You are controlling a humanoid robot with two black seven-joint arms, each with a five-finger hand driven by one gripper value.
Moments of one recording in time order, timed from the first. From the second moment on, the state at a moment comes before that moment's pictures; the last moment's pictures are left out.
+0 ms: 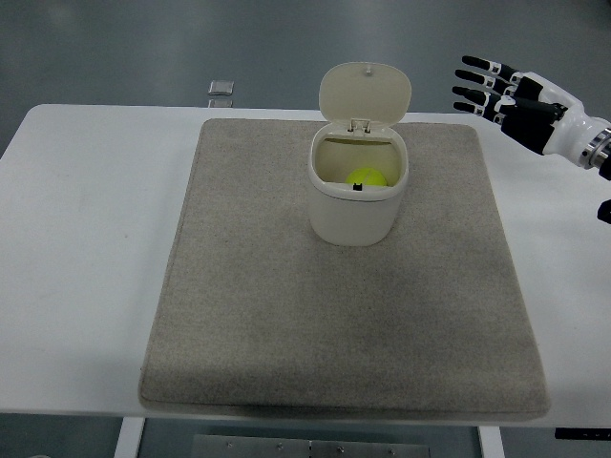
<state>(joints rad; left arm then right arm) 0.05 0.00 -0.04 -0.12 0.00 -0.12 -0.03 0.99 -0.54 0.39 0.81 -0.10 0.41 0.16</state>
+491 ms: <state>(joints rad) 0.05 0.00 -0.04 -0.12 0.00 -0.12 -0.03 0.96 -0.49 0.40 0.78 0.01 0.29 0.12</state>
